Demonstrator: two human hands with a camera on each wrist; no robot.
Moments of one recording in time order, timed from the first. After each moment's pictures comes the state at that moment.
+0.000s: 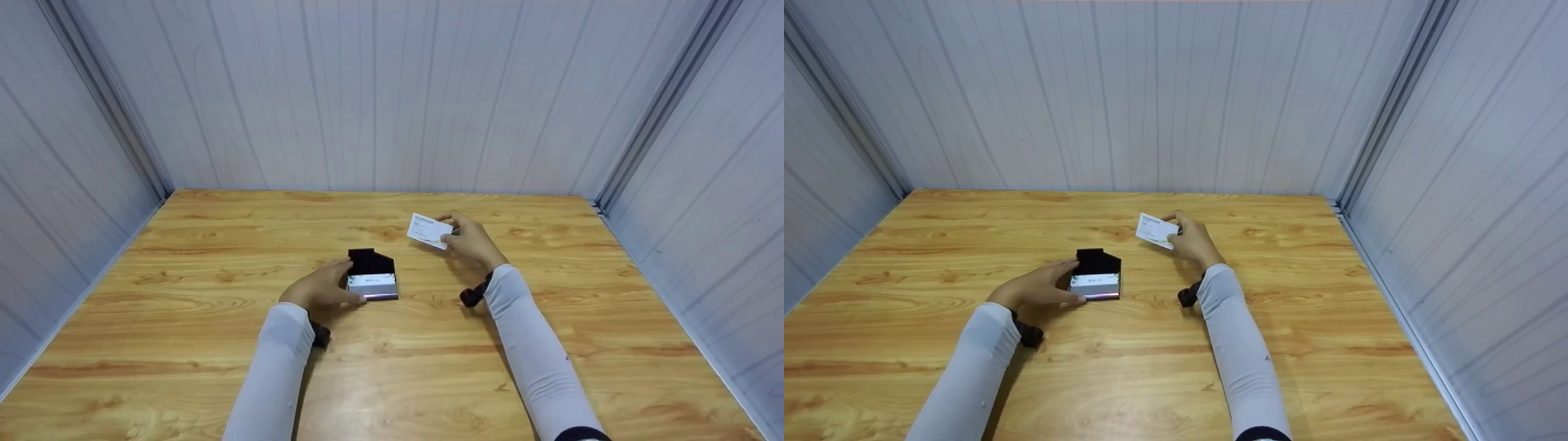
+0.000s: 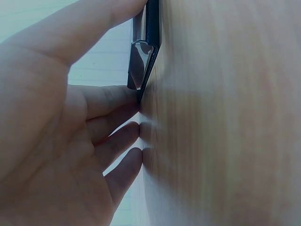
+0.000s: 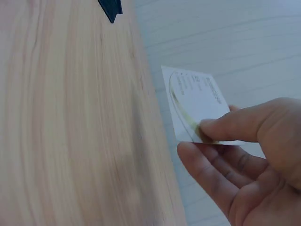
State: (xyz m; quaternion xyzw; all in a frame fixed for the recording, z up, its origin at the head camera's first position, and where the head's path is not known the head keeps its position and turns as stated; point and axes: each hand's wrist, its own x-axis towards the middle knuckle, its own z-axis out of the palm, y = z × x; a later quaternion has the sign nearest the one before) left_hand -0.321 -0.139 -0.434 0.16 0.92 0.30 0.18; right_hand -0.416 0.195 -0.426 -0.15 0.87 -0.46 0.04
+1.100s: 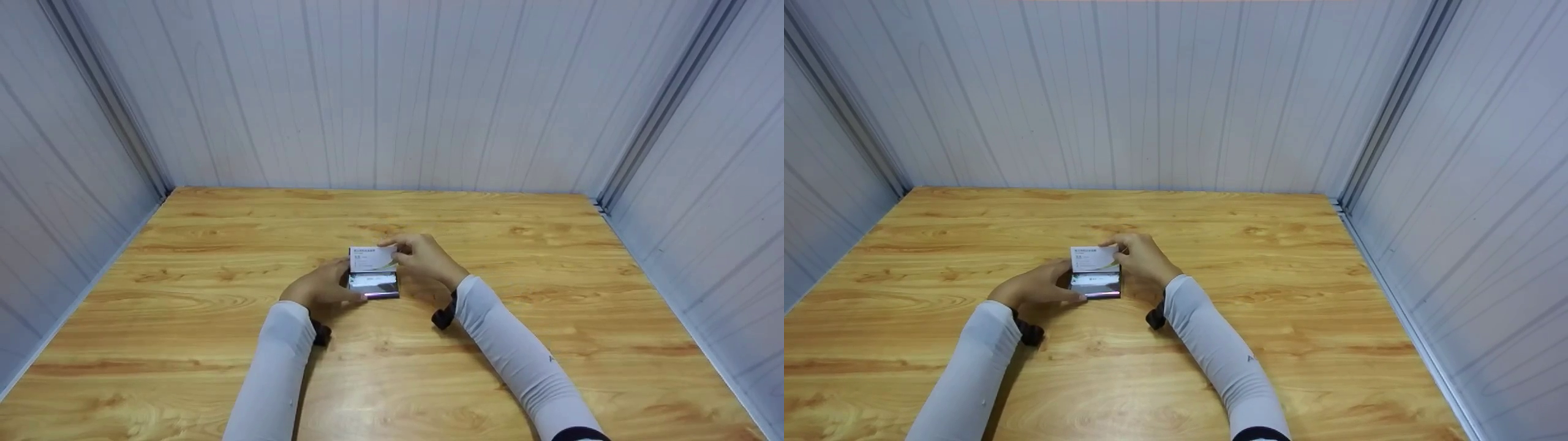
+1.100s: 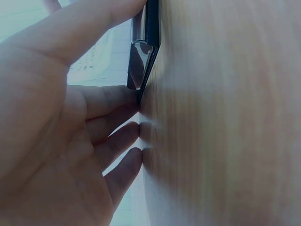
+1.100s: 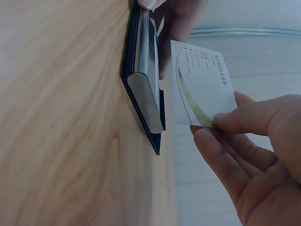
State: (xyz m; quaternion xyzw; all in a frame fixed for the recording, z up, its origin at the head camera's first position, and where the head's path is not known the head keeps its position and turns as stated) left_hand -0.327 -0.137 -0.437 0.17 0.92 0.31 0.16; right_hand -0.377 0.113 -0.428 -0.31 0.85 -0.42 0.03
